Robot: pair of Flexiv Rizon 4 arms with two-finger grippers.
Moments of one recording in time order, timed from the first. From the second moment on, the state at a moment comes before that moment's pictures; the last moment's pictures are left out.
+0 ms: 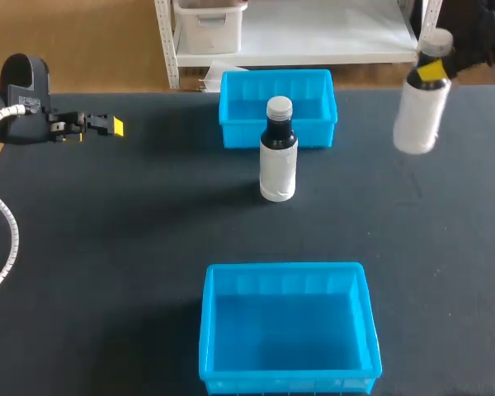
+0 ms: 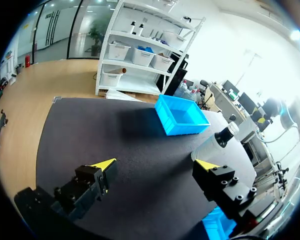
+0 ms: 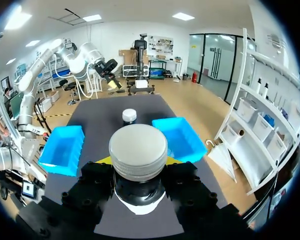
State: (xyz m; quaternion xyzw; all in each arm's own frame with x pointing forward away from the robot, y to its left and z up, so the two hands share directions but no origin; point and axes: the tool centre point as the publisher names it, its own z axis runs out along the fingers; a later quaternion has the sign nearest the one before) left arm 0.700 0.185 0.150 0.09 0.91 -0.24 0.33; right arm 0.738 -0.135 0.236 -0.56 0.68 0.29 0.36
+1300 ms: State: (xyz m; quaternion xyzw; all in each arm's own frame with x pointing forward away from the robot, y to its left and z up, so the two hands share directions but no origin) left arm 0.700 0.185 0.150 0.09 0.91 -0.24 0.33; right arm 0.881 0.055 0.219 -0.60 0.64 0.32 0.36
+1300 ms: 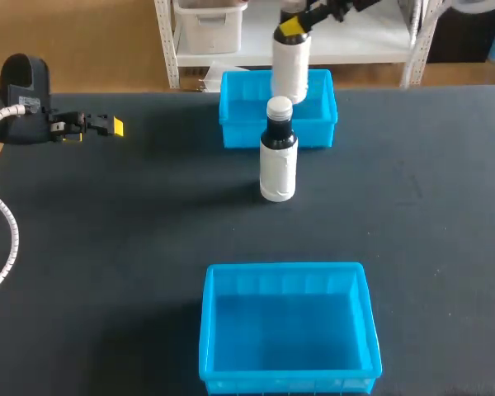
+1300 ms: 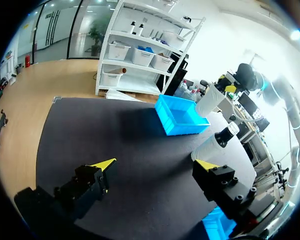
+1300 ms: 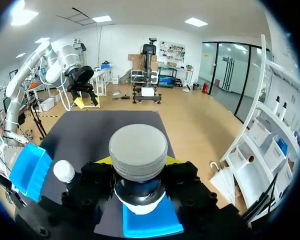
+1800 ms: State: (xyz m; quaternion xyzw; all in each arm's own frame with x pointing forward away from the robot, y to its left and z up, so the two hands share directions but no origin) left arm 0.700 0.185 0.150 0.09 0.91 -0.24 0.33; right arm 0.899 0.099 0.180 -0.58 0.65 0.31 0.38
